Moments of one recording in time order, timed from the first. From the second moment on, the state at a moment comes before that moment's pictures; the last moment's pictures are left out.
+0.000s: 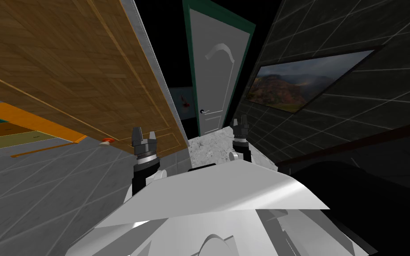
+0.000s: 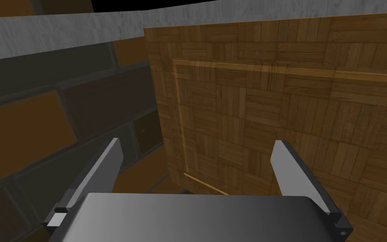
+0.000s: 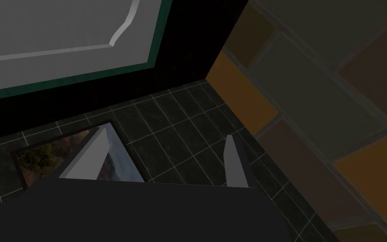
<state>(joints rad) 0.50 0.04 -0.02 -2.20 -0.04 -0.57 0.05</state>
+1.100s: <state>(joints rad) 0.42 -0.03 -0.01 -1.99 -0.05 -0.57 0.01</state>
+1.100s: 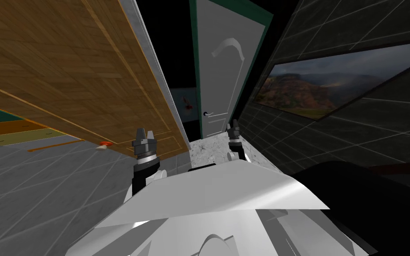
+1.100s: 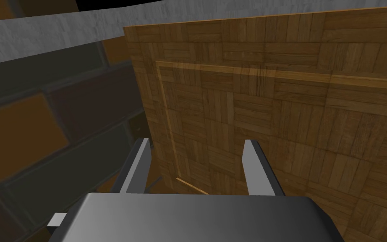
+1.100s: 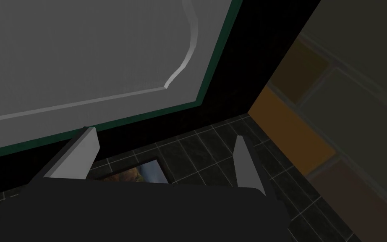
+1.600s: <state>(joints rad) 0.38 -0.07 -0.01 -1.87 -0.06 -0.58 -0.01</state>
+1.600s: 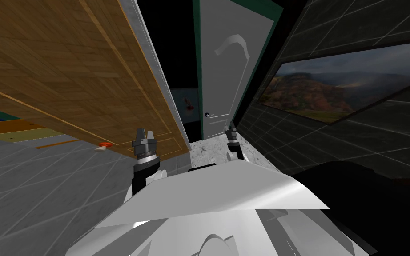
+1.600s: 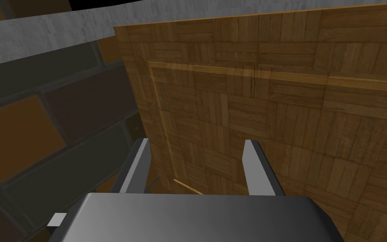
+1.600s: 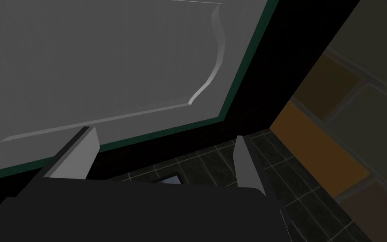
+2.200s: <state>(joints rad) 0.31 -0.12 -0.02 -1.71 -0.07 -0.59 -0.03</state>
